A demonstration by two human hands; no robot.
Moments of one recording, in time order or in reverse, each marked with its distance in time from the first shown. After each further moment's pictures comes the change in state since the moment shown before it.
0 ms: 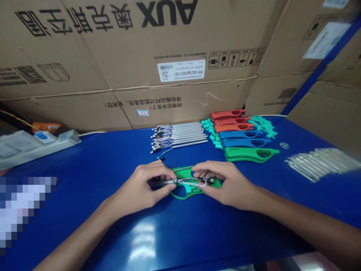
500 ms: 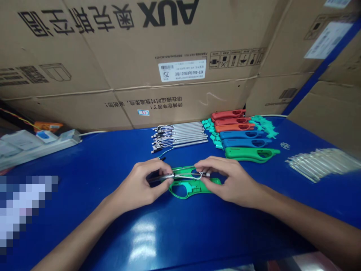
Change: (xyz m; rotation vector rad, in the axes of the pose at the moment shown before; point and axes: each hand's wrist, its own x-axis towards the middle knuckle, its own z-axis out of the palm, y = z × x) left_hand 0.001 -0.001 -0.003 0.032 0.055 -0.043; right_hand 0.007 -0.005 -0.008 -0.184 0.037 -0.126
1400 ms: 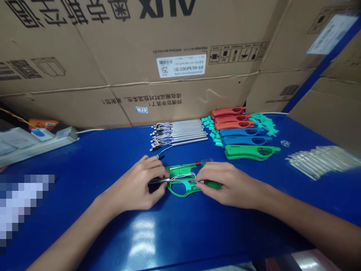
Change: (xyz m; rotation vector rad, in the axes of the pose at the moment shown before) left_hand 0.000 0.000 -0.007 0.315 -0.241 0.063; right_hand -0.001 -0.001 -0.005 -0.181 -0.236 -0.141
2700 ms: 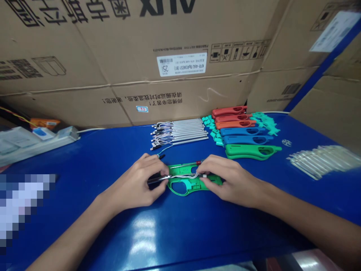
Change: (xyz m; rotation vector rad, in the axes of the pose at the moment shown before) left_hand 0.001 -0.001 0.001 -0.024 0.115 0.062; right_hand -0.002 0.004 -0.001 -0.031 0.087 0.008
